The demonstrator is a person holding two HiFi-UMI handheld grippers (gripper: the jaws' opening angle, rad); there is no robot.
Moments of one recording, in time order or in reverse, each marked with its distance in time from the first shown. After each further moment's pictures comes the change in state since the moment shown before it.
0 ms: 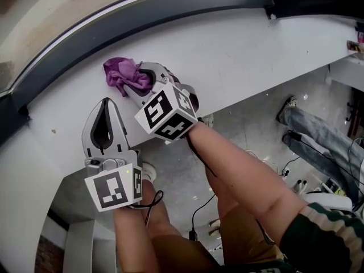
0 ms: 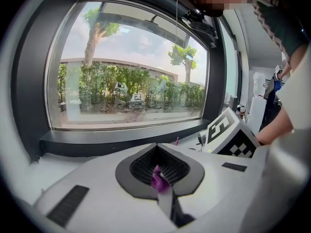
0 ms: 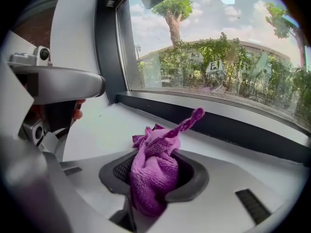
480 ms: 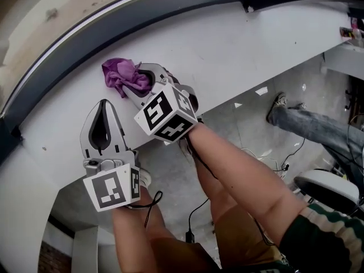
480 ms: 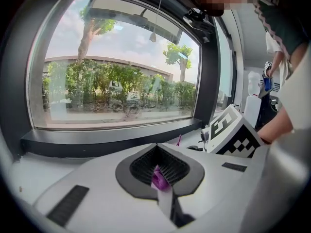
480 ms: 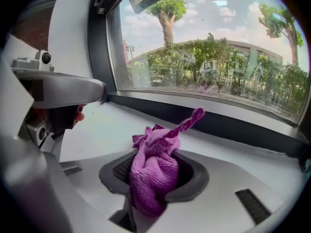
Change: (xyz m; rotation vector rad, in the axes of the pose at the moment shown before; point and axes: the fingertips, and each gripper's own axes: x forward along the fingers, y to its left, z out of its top) left arm 0.037 -0.060 0.004 0.019 0.009 -0.063; right arm -0.042 -0.058 -0.032 0.038 0.001 -0.058
